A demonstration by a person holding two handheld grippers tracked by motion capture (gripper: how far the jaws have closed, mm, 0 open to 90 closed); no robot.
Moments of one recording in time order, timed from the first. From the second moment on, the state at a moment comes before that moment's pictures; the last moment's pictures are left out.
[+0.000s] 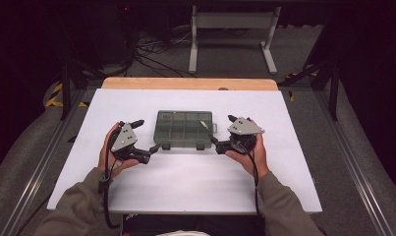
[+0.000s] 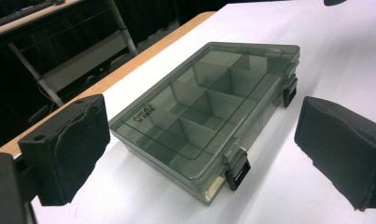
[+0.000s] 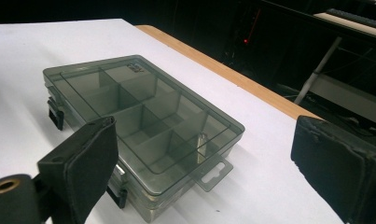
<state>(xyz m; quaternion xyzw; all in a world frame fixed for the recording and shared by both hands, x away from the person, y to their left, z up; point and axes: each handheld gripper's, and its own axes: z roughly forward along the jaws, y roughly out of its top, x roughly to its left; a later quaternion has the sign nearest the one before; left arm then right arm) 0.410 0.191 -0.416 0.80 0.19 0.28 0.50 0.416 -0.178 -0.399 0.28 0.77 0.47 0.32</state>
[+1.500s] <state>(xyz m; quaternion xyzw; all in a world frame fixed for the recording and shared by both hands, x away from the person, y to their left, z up) 0.380 0.202 -0.421 0.80 0.17 0.29 0.50 0.388 -0.194 -0.403 0.26 0.78 0.46 0.34</state>
